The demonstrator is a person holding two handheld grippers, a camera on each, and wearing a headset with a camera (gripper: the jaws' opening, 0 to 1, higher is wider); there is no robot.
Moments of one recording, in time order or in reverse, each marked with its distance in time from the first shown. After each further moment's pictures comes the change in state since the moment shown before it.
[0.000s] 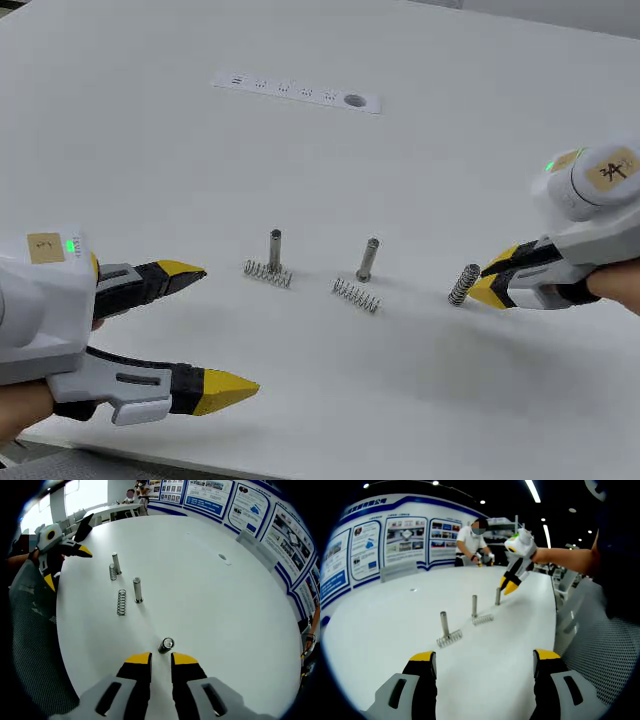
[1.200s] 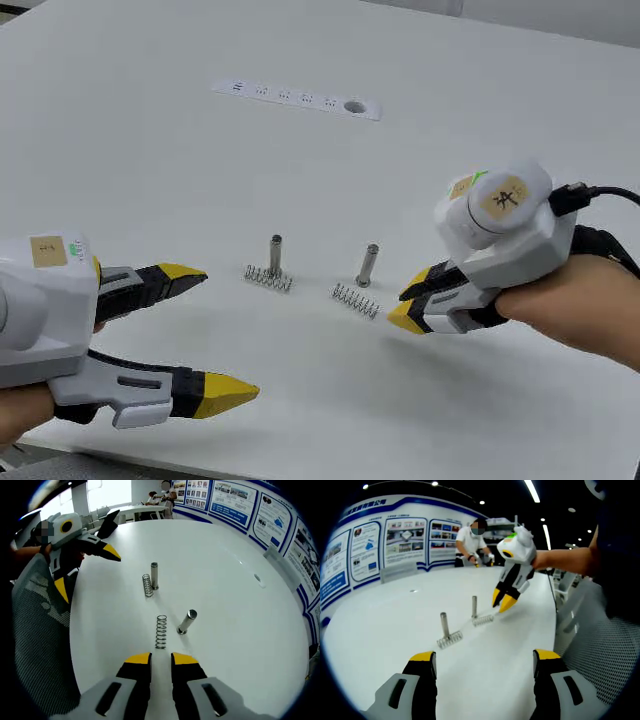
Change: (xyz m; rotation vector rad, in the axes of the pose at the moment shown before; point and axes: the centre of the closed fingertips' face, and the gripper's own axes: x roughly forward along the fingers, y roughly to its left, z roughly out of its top) left arm 0.000 0.000 0.001 0.005 -0.002 0.002; right arm 0.044 0.062 0.049 -0.126 -0.040 0.154
